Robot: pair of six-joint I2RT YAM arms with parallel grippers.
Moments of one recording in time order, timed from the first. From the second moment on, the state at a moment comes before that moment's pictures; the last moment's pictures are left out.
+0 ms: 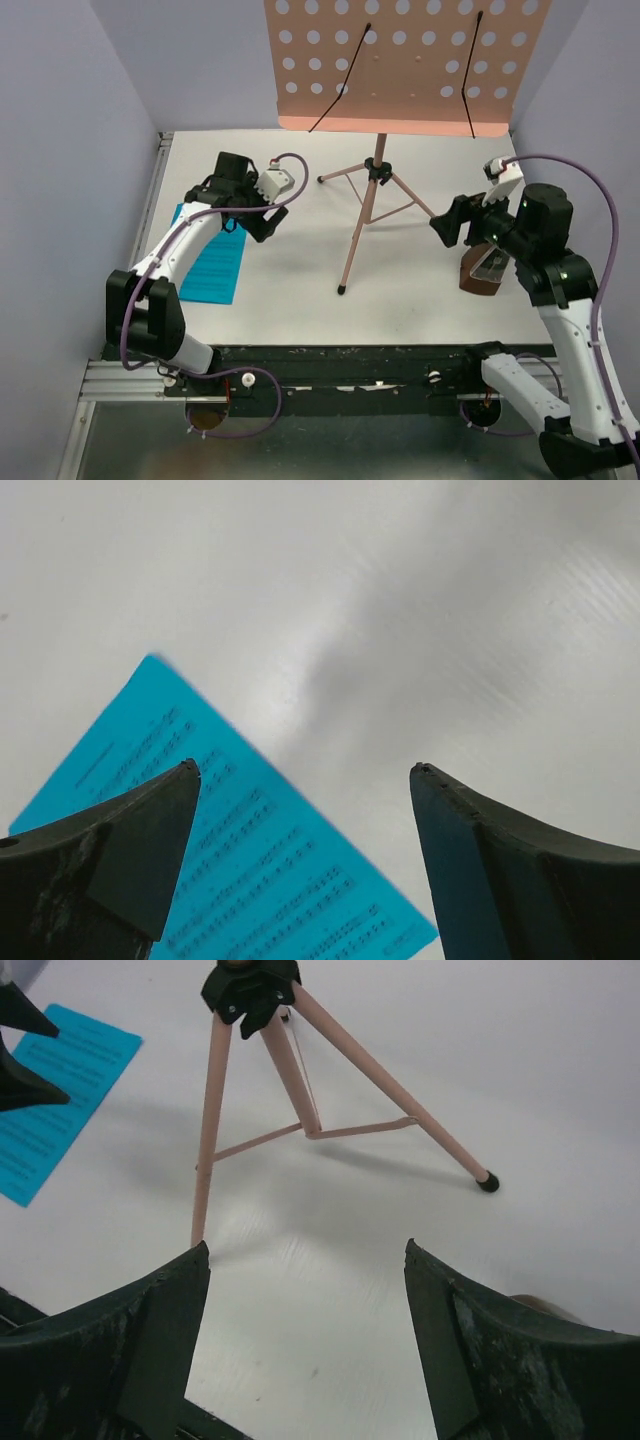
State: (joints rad) left arm -0.18 1.45 1.18 -0.64 0.29 0.56; right arm 0.24 0.80 1.13 -0.69 -0.25 0.01
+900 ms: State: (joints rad) left arm -0.41 1.93 1.65 -0.43 0.33 0.54; right arm 0.08 1.42 1.17 0.00 -1.00 0.60
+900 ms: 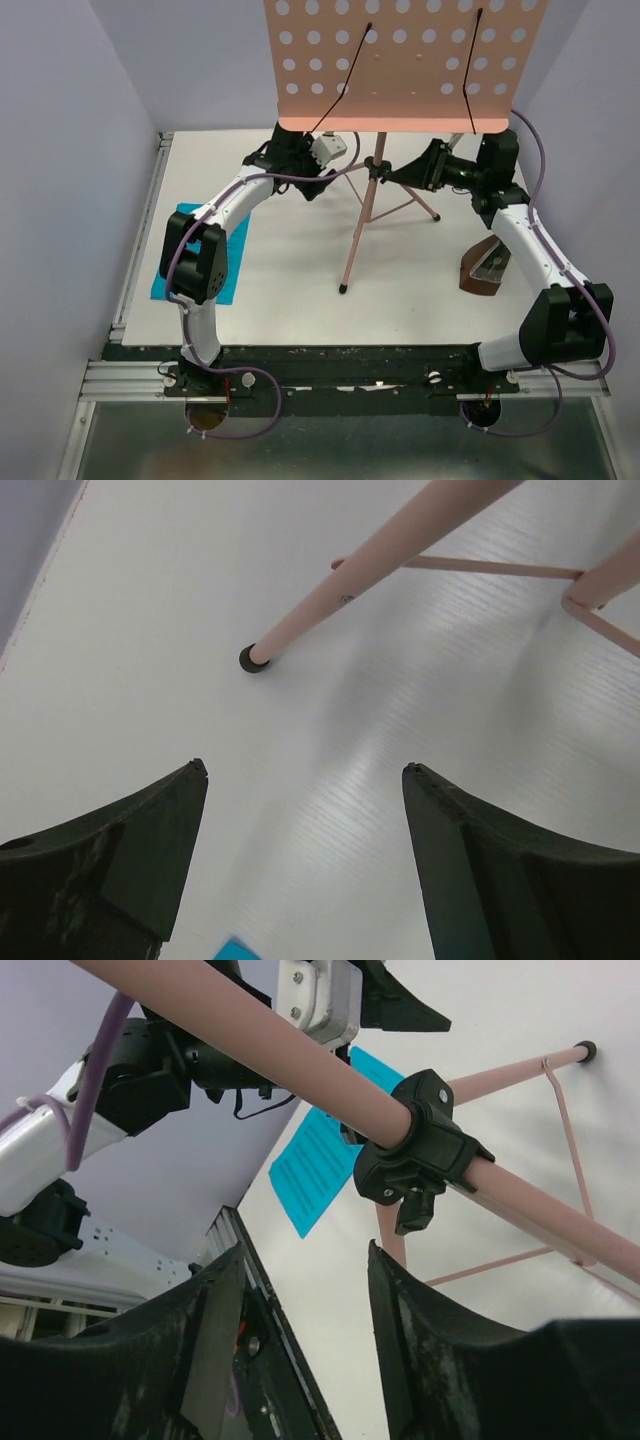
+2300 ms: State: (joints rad) left arm -0.50 1.85 1.57 -0.47 0.41 0.45; right arm 0.22 1.41 1.00 0.26 -0.81 -0.35
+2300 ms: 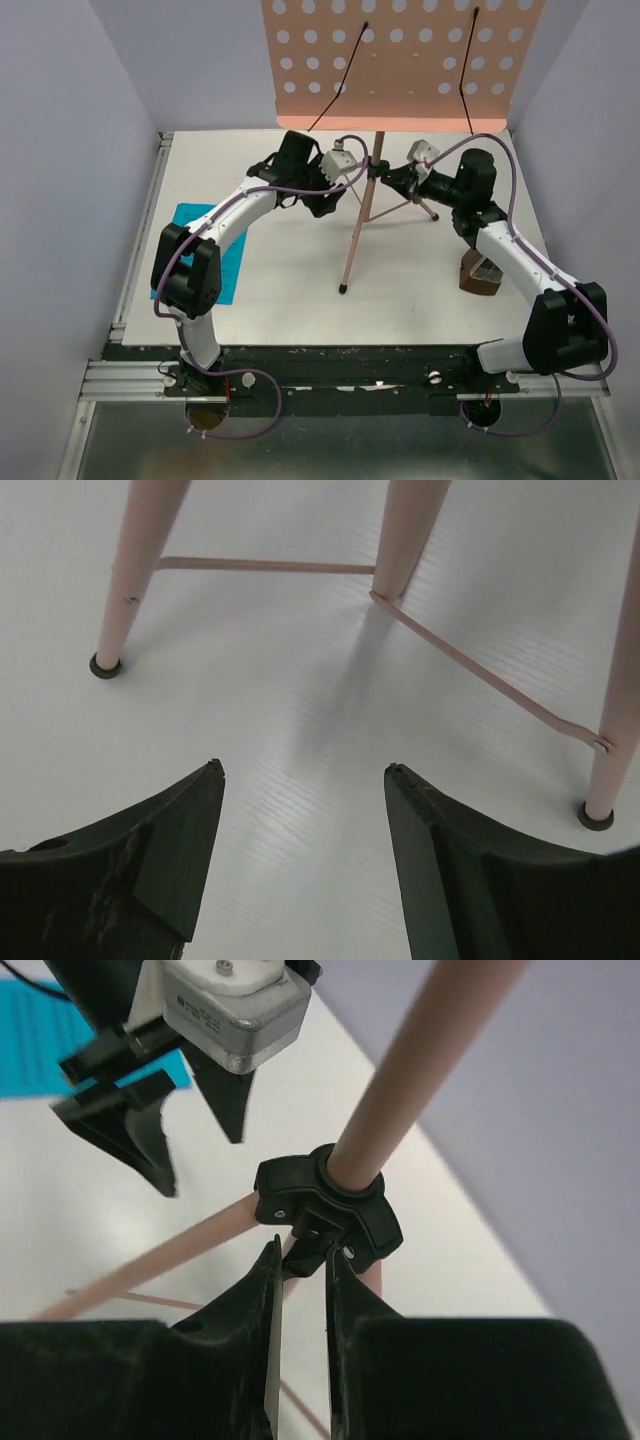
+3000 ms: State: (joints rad) left arm -0.49 1.70 1.47 -0.54 0.41 0.46; right arm 0.27 1.11 0.66 0.41 -0.65 -1.13
